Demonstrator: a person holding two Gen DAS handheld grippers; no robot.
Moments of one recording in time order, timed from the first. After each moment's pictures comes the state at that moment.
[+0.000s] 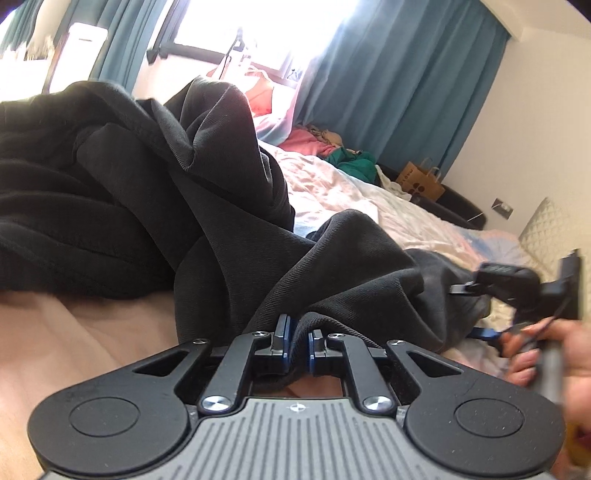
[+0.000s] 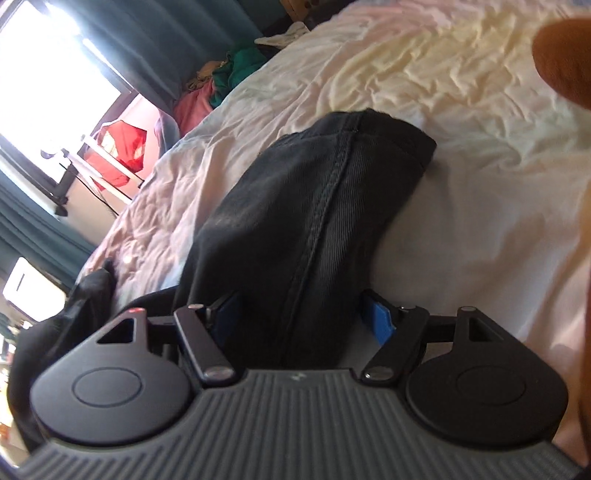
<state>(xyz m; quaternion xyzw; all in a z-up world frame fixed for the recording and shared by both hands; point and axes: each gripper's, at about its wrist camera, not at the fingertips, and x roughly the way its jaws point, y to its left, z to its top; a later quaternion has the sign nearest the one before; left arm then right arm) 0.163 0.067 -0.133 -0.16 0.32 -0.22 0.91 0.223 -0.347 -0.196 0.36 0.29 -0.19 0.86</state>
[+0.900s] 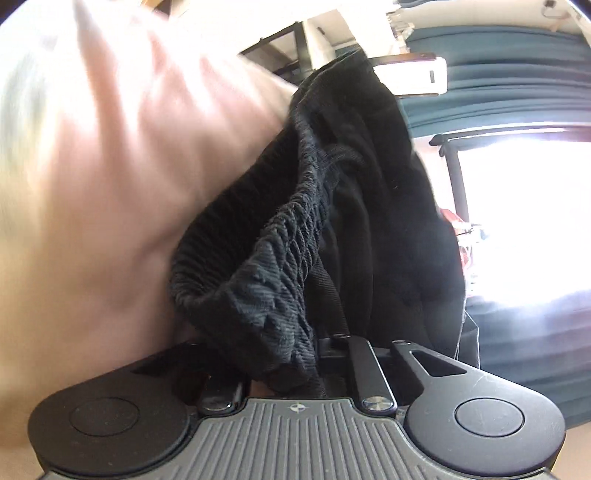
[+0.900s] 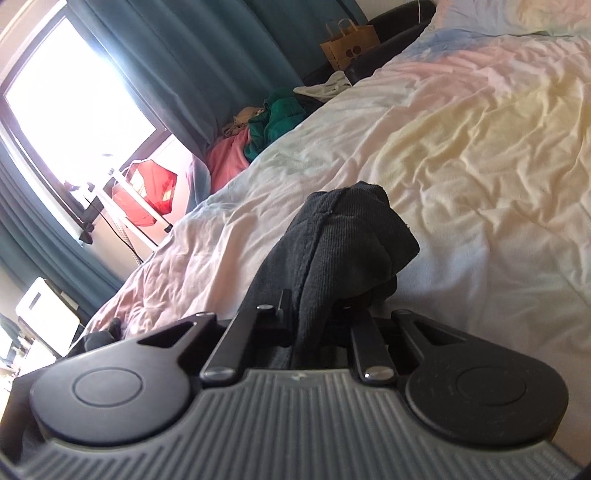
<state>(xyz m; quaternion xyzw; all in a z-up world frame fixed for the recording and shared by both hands) 0.224 0.282 -0.163 -0.57 0.28 0.08 0.77 0.273 -0.418 -0.186 0.35 0.20 -0.15 0.90</state>
